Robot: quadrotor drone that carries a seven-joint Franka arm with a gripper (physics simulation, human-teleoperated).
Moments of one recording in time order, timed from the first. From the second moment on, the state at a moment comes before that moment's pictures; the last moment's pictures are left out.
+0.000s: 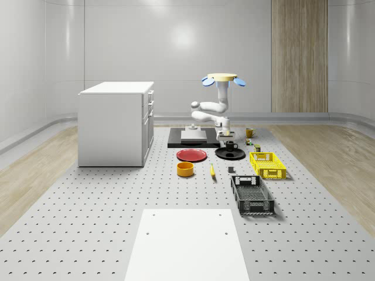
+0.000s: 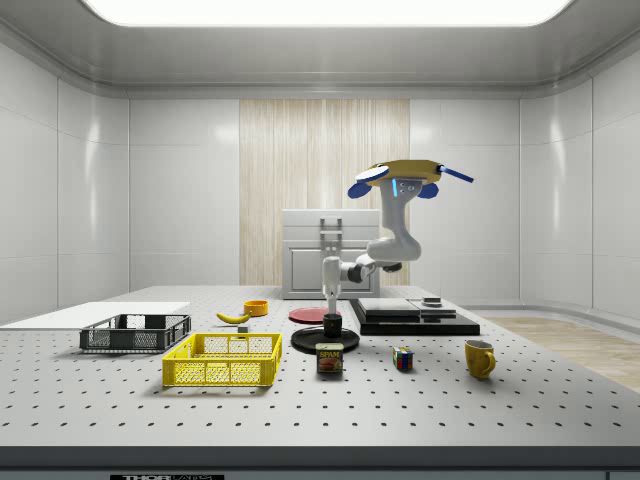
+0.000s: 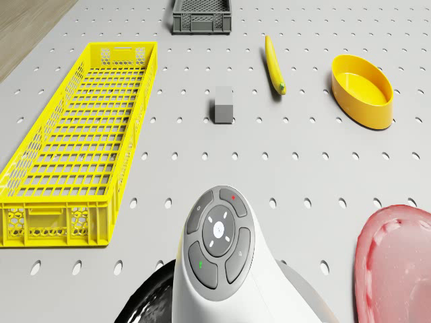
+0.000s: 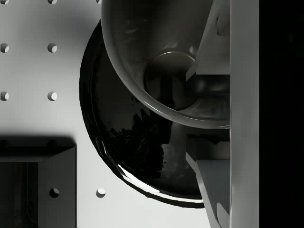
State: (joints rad) arm -1.16 -1.54 1.12 -2.83 -2.01 1.67 1.67
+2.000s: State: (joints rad) arm -1.13 -1.52 1.26 -2.88 -1.89 1.60 1.67
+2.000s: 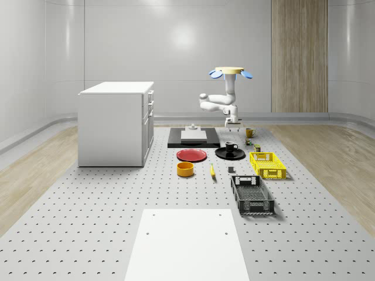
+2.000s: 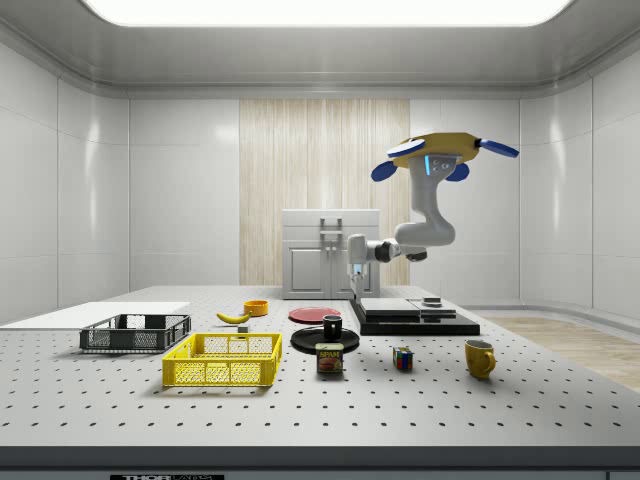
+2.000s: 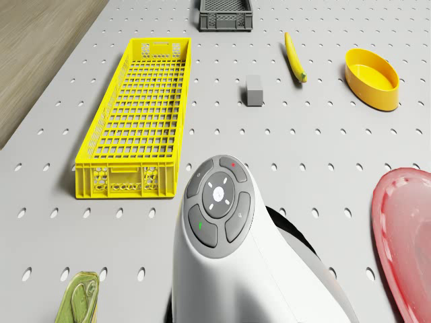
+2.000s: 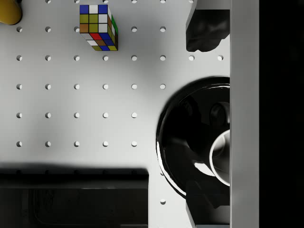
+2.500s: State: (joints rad) arm -1.13 -1.52 1.26 -2.88 -1.89 1.60 1.67
